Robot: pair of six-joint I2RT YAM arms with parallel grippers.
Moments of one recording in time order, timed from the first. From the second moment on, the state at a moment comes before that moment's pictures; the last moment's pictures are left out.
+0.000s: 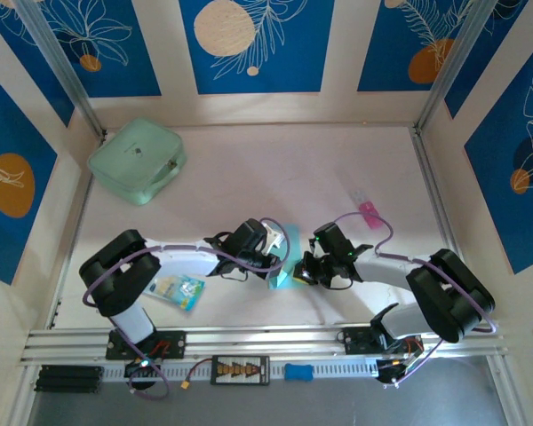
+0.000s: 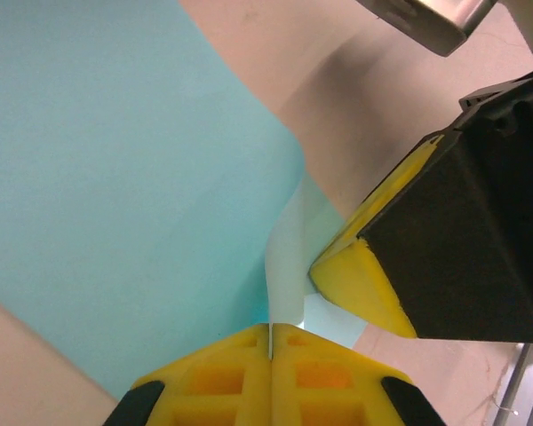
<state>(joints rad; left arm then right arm) -0.91 1.67 0.79 0.02 0.34 -0.44 0.59 1.37 0.43 -0.13 -0.49 0.97</state>
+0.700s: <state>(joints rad) -0.91 1.69 0.83 -0.07 0.28 -0.35 0.59 1.37 0.45 -0.16 -0.48 0.93</state>
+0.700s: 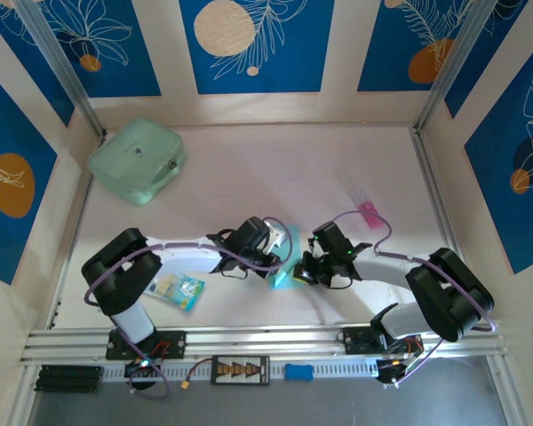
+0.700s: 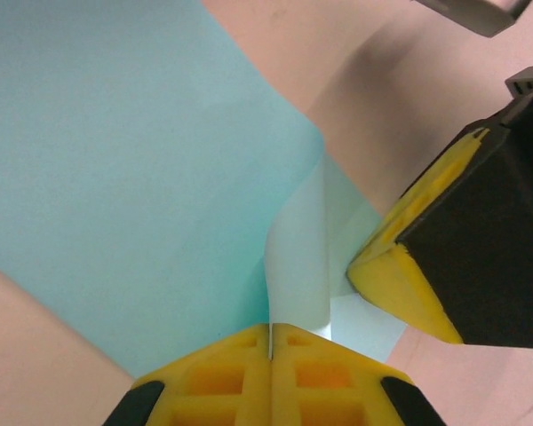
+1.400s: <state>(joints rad) -0.91 1.72 0.86 -0.10 0.21 -0.31 0.59 1.37 0.45 -0.16 -0.48 0.93</state>
